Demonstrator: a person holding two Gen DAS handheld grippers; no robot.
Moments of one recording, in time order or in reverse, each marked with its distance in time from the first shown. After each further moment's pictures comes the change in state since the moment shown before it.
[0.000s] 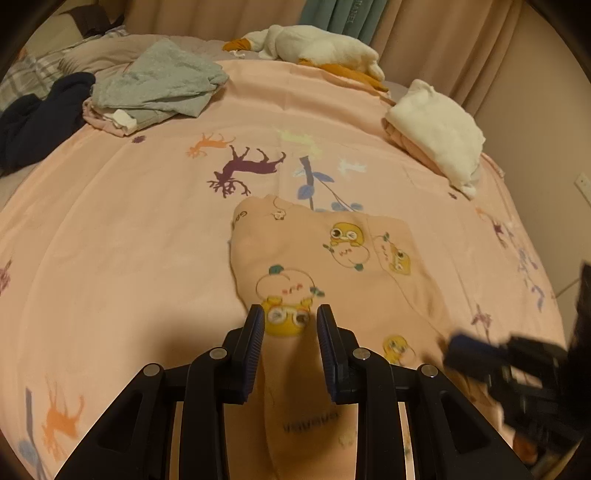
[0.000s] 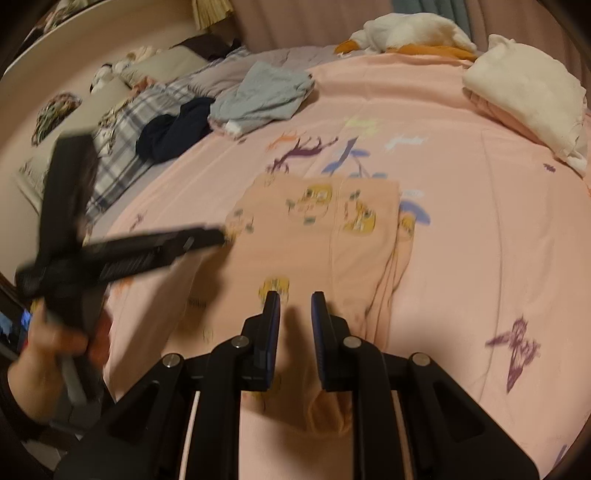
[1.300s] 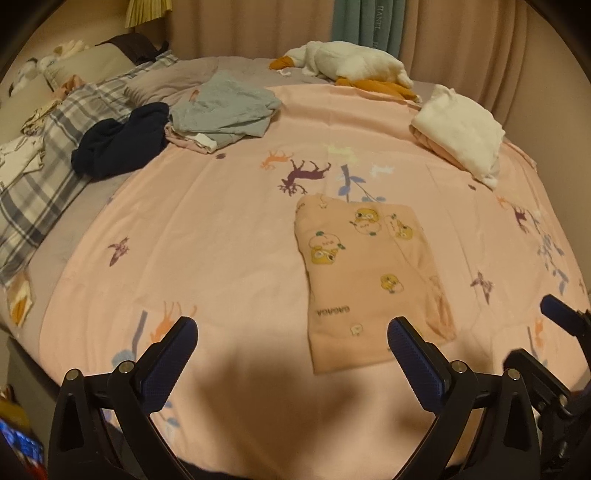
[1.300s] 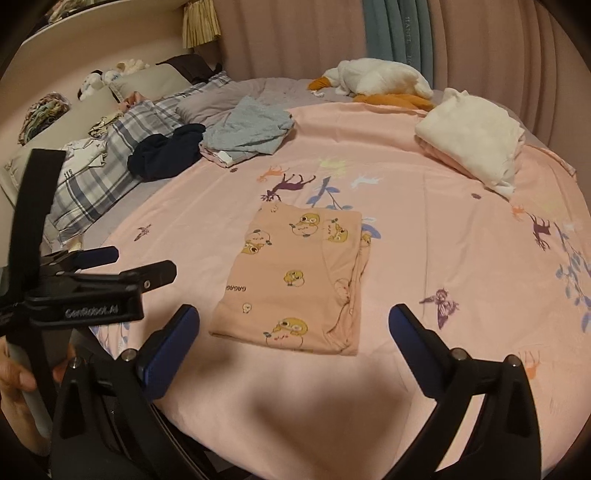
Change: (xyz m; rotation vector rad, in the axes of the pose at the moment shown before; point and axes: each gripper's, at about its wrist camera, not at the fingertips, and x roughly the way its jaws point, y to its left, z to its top) left arm -0.123 -0.031 -0.040 0.006 -0.009 0.263; right arm -0.112 0.069 -0.015 0.002 -0.101 -0.204
